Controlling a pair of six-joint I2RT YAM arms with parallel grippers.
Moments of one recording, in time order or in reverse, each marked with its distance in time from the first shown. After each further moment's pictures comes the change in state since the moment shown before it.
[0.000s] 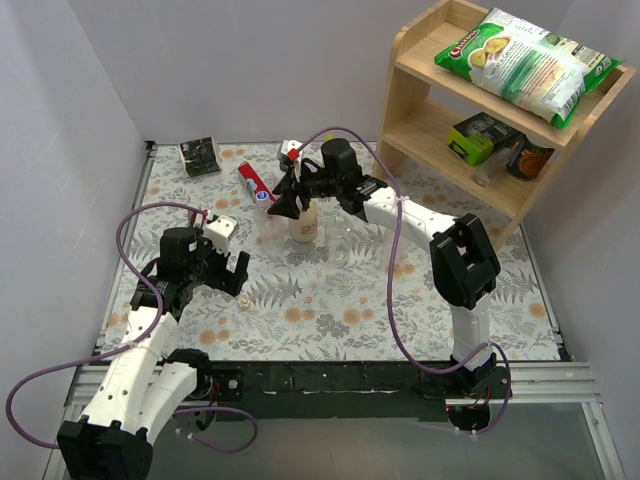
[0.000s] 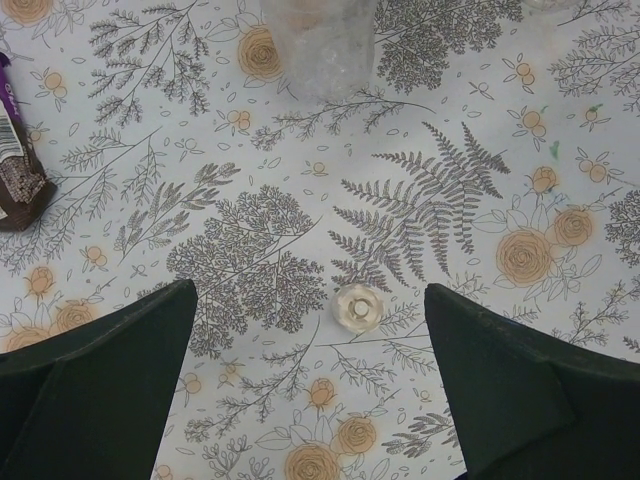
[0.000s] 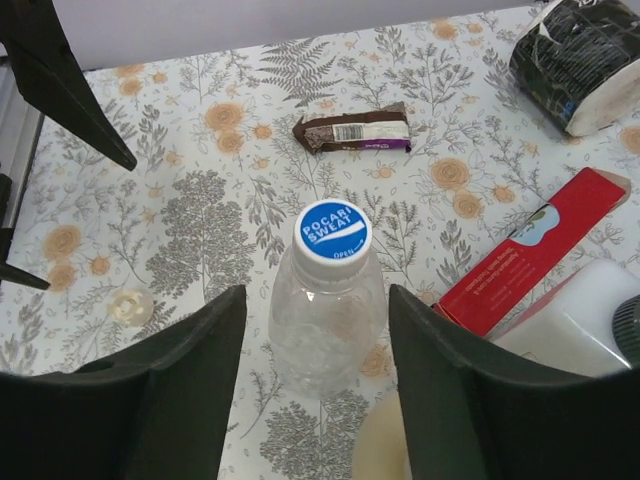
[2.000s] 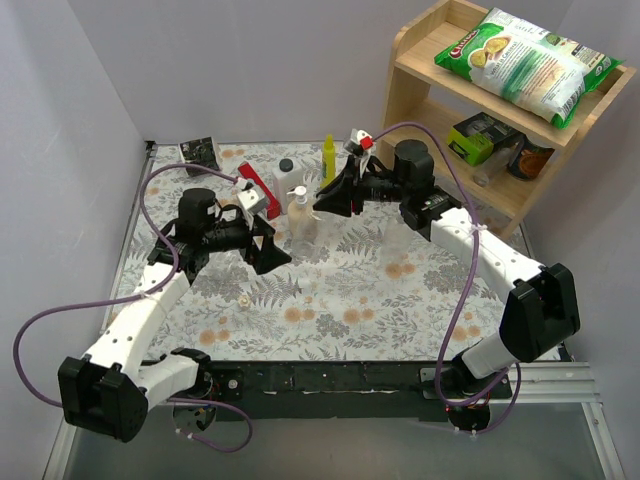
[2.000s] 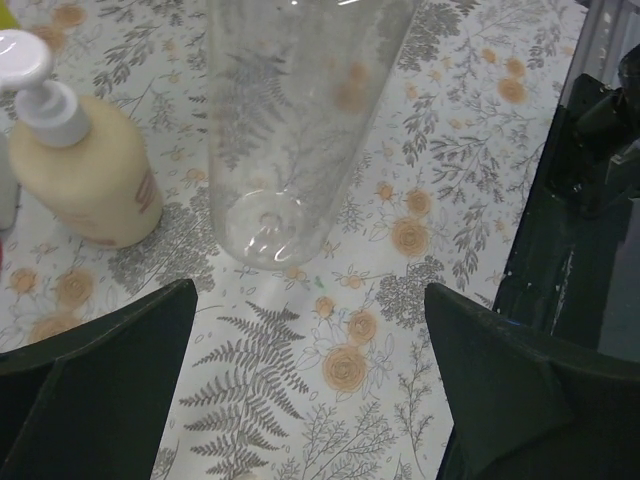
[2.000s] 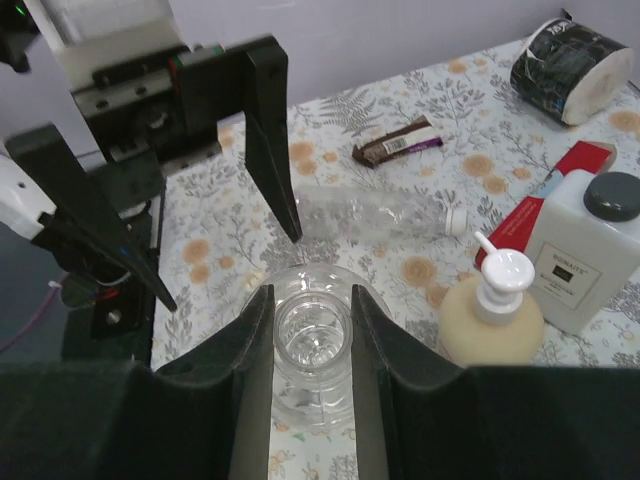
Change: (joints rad) left arm -0.098 0.268 0.205 0.216 0.550 -0.034; right arm -0.157 -0.492 -0.383 0.021 -0.121 0.204
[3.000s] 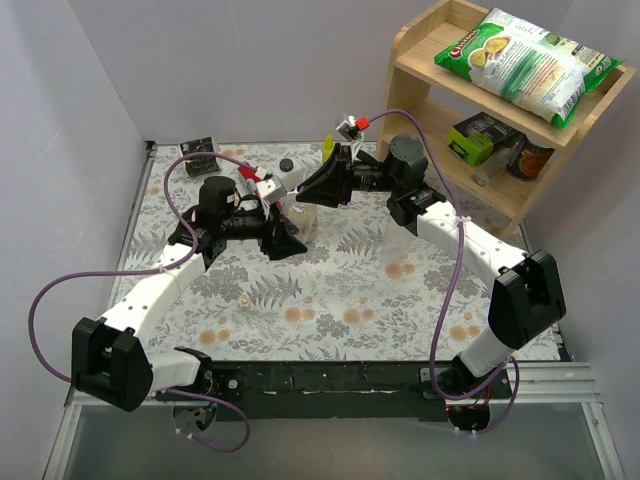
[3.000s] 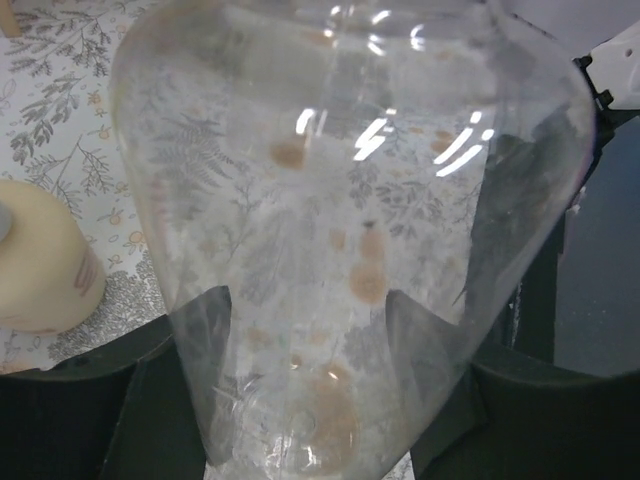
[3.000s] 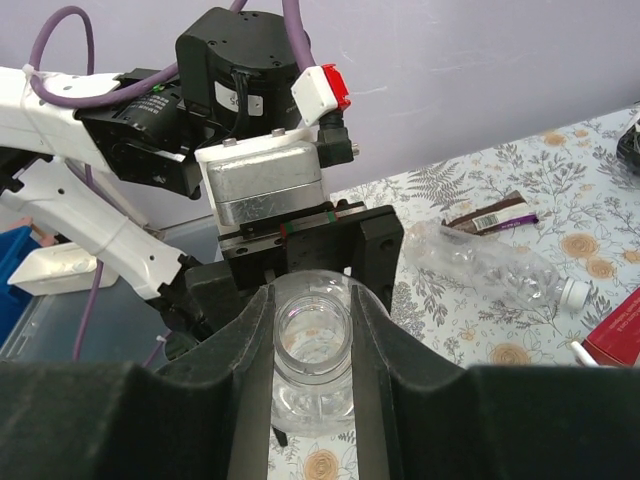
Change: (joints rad) left arm -0.102 0.185 0.061 0.166 0.116 -0.101; right arm 0.045 0.092 0.069 0.349 -0.089 0.420
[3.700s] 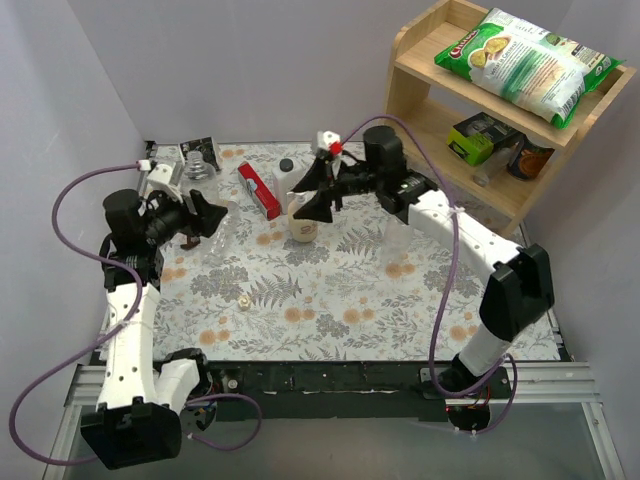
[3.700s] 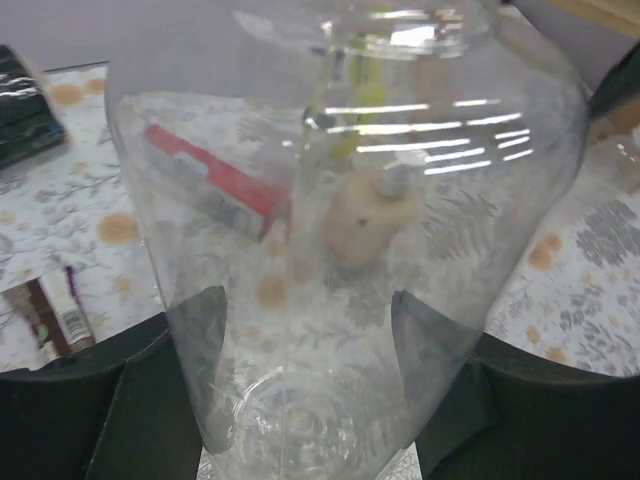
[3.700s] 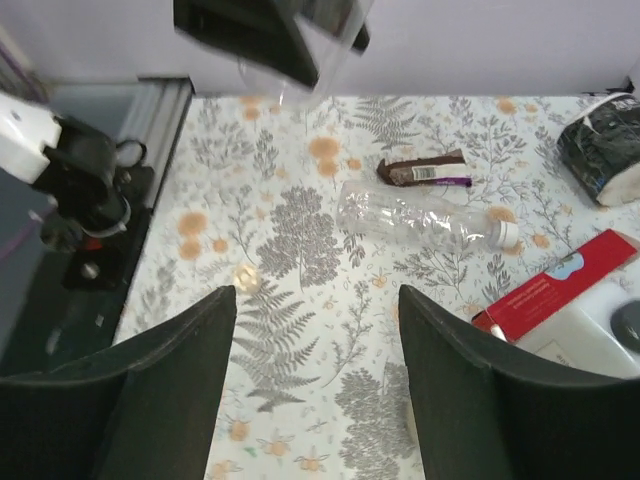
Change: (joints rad) left arm 0.504 -0.306 -0.020 -0.079 -0.224 -0.134; right arm 0.028 0.045 0.152 -0.469 -0.025 -0.618
